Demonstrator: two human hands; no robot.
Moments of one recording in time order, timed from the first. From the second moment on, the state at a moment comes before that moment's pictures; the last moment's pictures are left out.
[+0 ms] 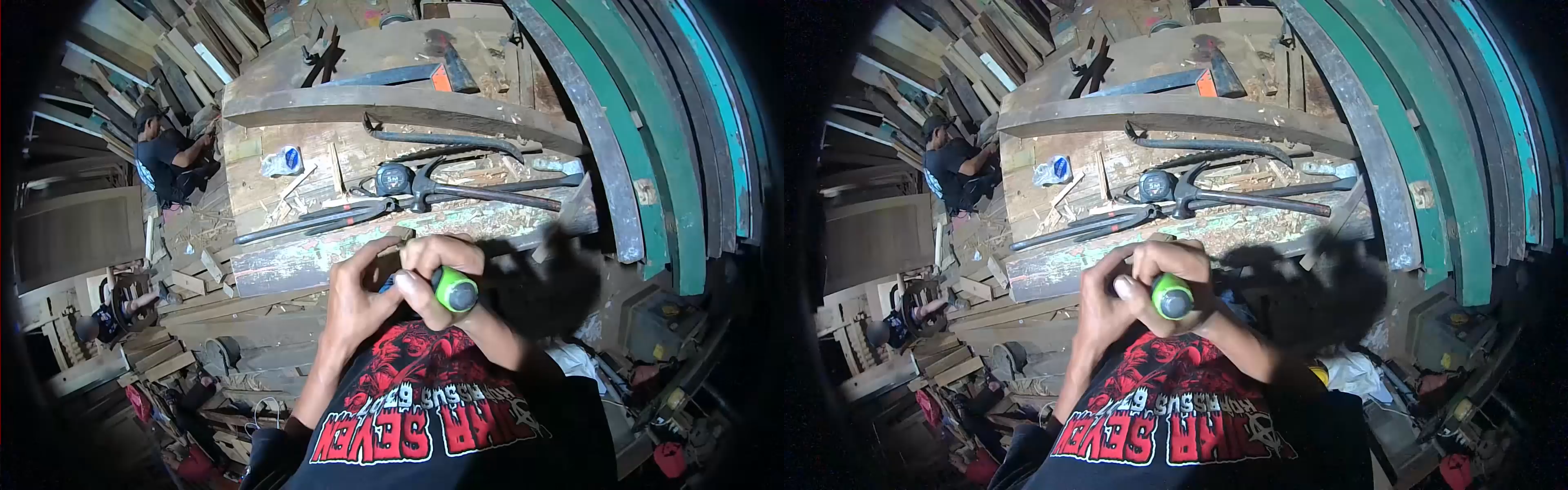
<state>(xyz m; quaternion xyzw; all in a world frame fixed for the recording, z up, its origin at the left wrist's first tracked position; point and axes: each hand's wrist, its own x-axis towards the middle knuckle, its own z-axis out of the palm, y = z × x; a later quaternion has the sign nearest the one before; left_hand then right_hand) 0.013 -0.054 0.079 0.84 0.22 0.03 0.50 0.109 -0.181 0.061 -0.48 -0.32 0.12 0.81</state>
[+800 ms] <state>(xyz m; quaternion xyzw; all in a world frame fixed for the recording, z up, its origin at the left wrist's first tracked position) 0.025 -0.032 0.068 0.88 0.15 0.02 0.45 0.240 -0.256 -0.017 -0.91 -0.30 0.23 0.16</state>
